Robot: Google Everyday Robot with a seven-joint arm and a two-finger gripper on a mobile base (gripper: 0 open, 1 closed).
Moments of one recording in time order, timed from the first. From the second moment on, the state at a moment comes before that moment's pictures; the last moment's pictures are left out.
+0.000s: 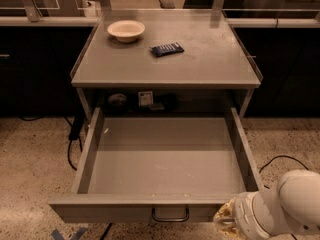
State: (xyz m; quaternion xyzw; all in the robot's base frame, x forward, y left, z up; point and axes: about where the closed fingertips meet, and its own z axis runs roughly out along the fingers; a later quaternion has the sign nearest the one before) arm 0.326 -0.166 0.636 -0.78 0.59 0.05 0.21
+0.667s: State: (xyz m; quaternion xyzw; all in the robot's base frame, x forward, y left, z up) arm 0.350 -0.162 0.632 -0.80 0.56 0.04 0.21
